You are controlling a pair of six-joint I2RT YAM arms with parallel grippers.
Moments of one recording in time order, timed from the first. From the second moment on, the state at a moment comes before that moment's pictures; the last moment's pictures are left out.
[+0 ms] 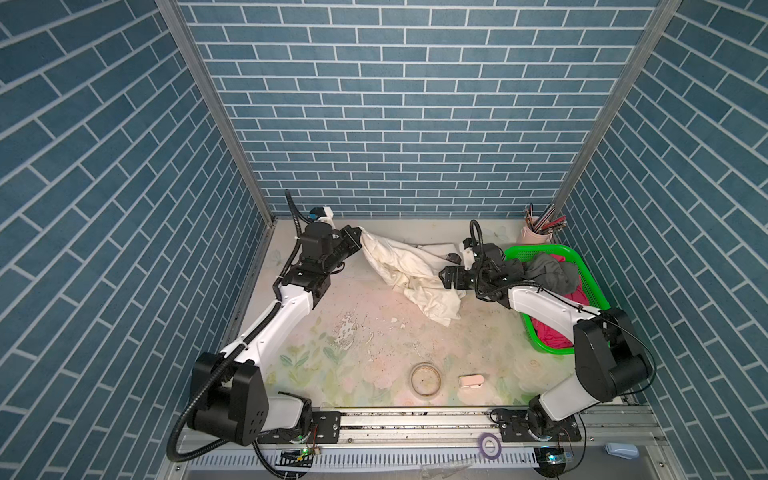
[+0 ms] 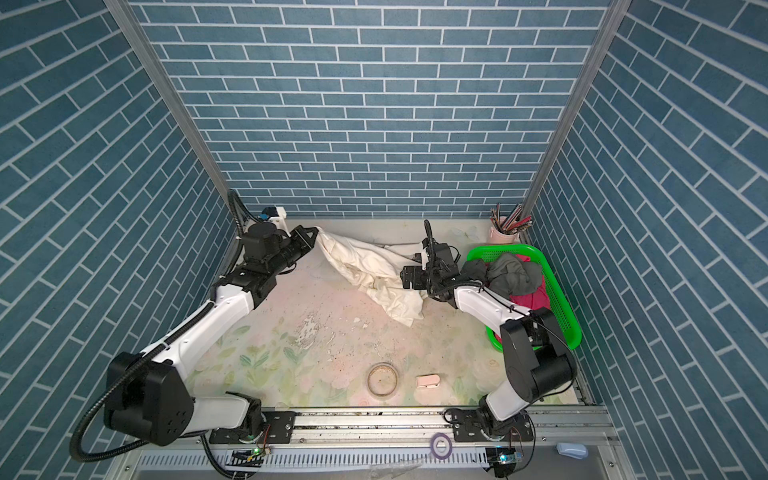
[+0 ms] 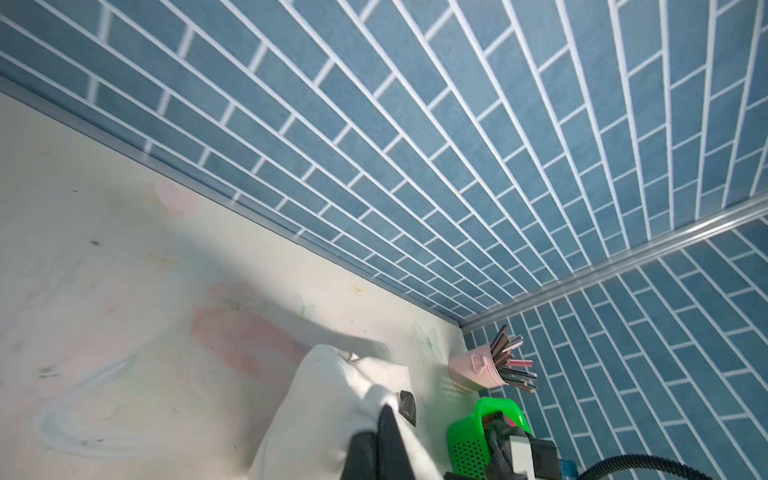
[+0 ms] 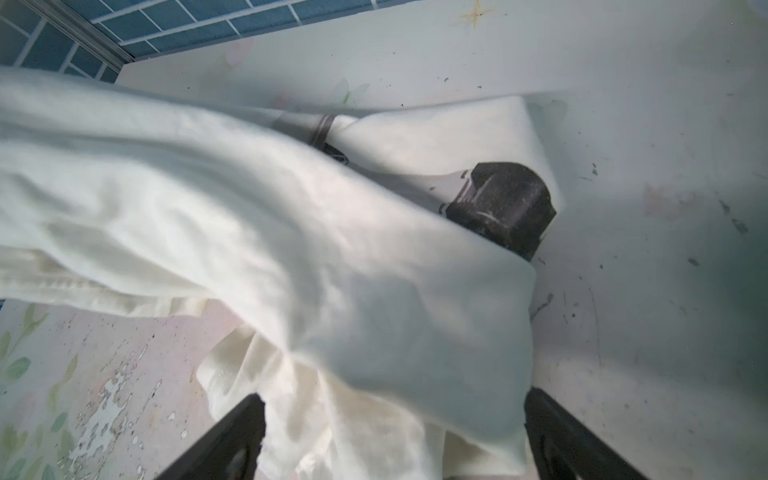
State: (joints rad) left arm -0.24 1.32 1.03 0.04 0.17 -0.81; right arm 0.47 1.60 1.00 -0.13 -0.14 0.33
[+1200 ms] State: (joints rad) left arm 0.22 1.20 1.25 -0.11 0.42 -0.80; right arm 0.57 1.37 1.33 -0.27 -0.05 0.13
